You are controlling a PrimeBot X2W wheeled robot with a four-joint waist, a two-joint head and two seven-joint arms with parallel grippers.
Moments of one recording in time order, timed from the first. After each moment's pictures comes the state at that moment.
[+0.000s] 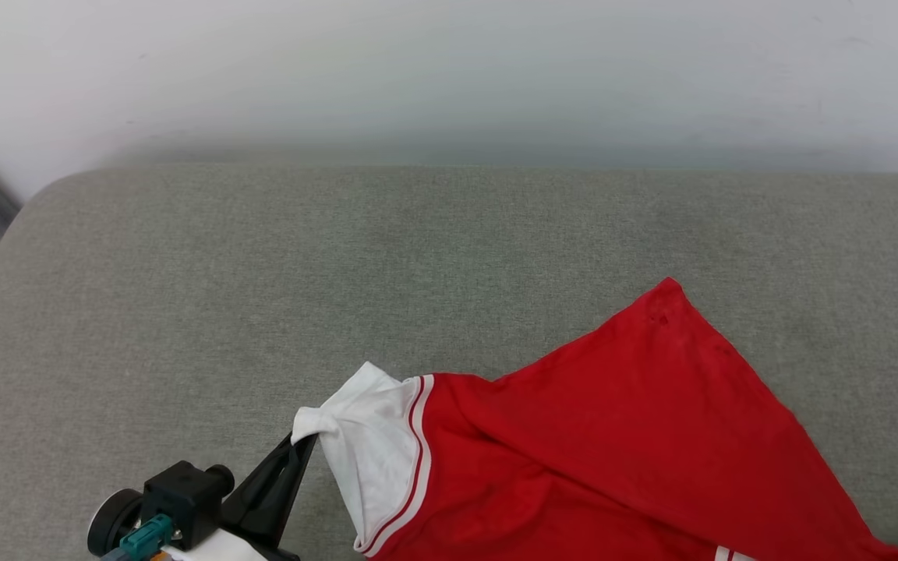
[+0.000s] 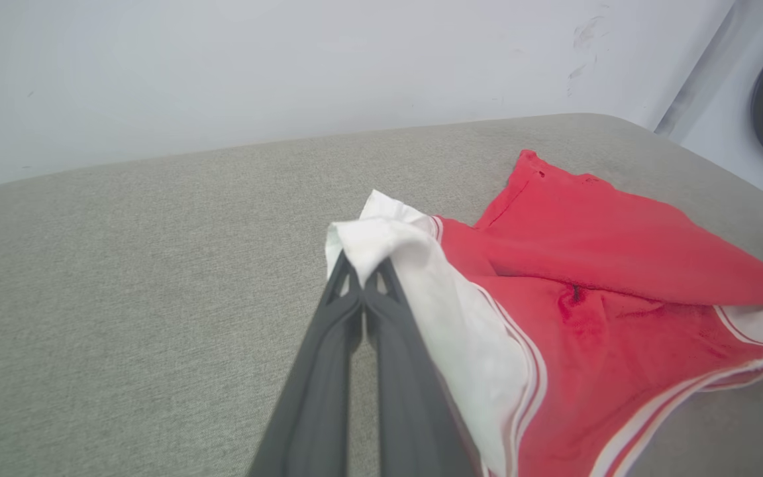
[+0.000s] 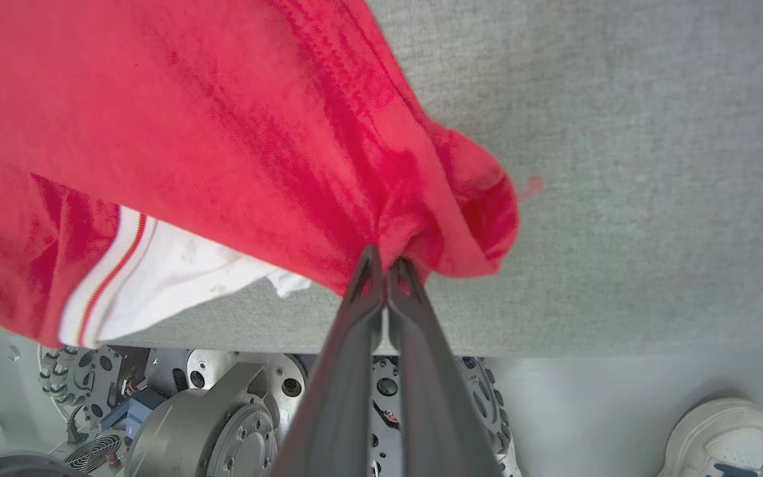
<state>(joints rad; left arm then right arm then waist) -0.07 0.69 -0.68 -0.16 -0.72 0.20 -0.19 0.19 -0.31 -0.29 -0.08 0.53 0.13 1.11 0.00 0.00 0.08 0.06</state>
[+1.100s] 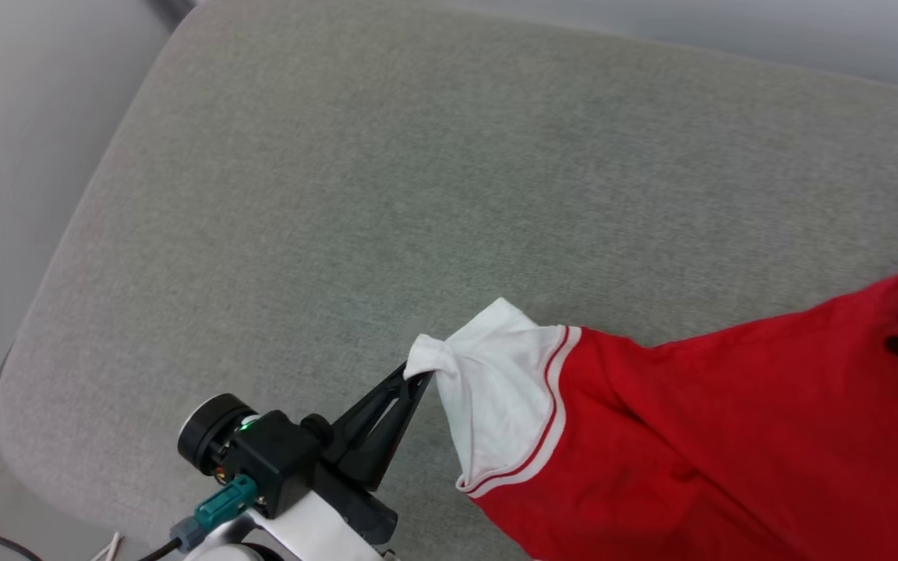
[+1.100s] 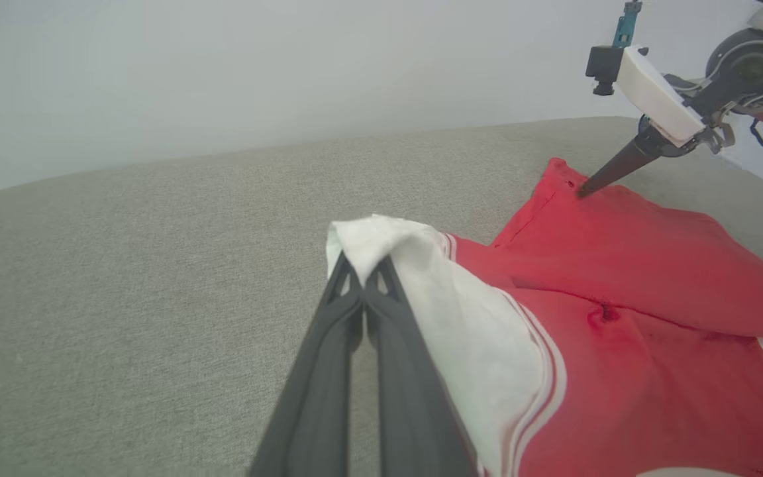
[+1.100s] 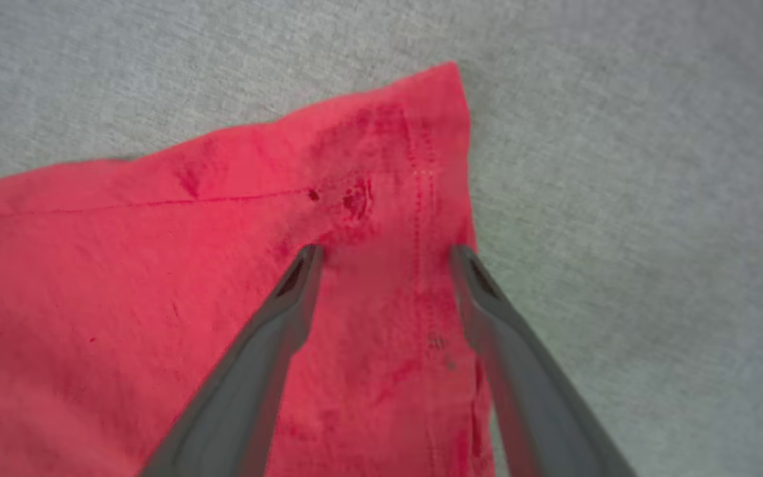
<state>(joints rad) -0.27 0.60 -0.77 -0.30 -0.60 0.16 -0.14 -0.45 -0.49 -0.04 0.10 0.40 0.13 1.26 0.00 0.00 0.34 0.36</state>
